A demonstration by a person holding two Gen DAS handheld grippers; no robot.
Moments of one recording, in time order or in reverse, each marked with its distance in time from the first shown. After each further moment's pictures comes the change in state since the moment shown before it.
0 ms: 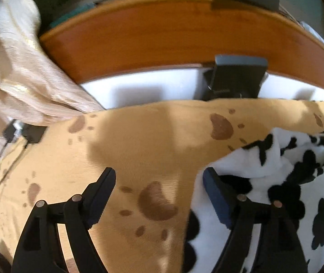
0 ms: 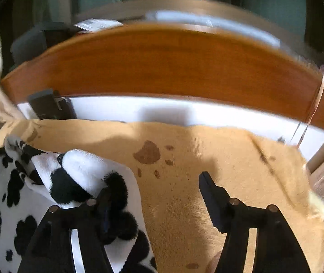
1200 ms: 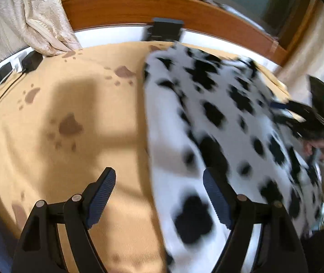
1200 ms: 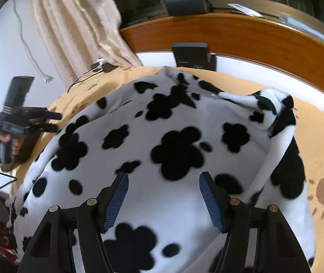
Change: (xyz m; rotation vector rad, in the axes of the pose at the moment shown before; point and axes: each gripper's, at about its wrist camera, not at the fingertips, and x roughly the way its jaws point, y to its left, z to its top) left arm -0.145 0.053 -0.176 0.087 0.124 -0.426; right arm -0.098 0.109 -0.092 -0.224 0.113 0.534
